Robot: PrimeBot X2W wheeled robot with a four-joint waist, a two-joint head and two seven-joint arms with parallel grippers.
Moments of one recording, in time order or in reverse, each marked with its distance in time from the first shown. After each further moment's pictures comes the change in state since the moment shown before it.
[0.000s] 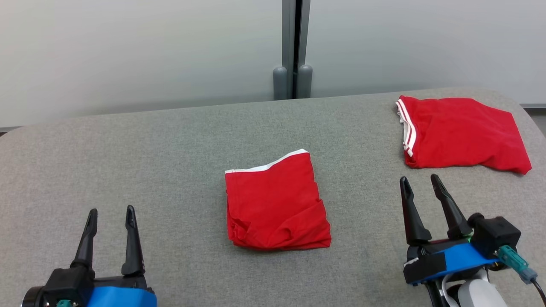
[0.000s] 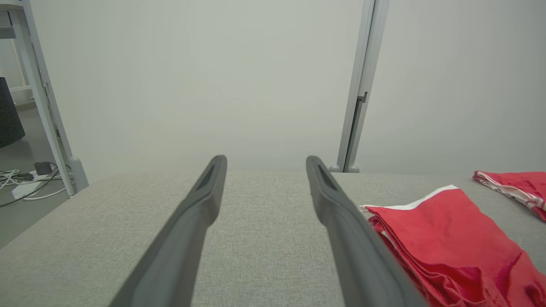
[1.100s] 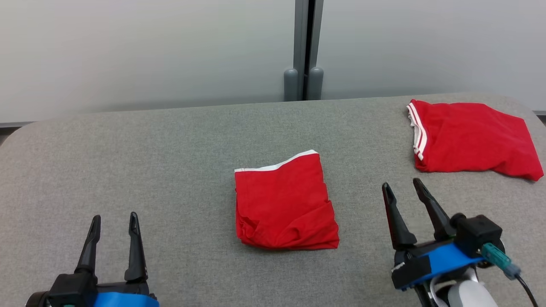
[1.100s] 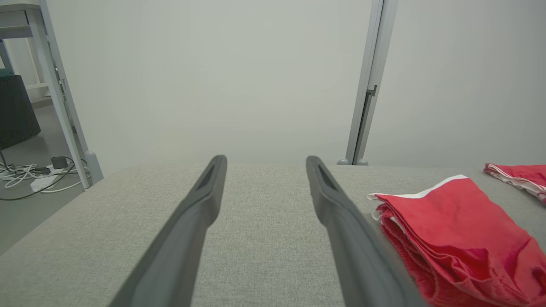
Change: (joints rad) left arm 0.039 0.001 -0.011 -0.007 0.012 0.012 0.000; right arm 0.054 0.000 0.031 -0.061 -0.031 0.000 0.076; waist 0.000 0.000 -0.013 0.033
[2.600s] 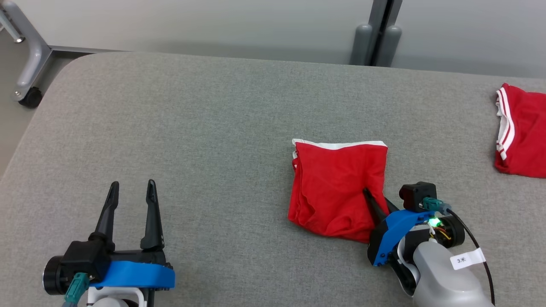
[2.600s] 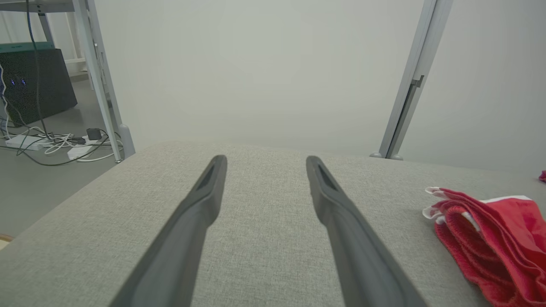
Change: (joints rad) left arm -0.134 -0.008 -0.071 0.045 -0.050 -0.003 0.000; right arm -0.476 0.001 0.165 0.864 0.052 0.000 -0.032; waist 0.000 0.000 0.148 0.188
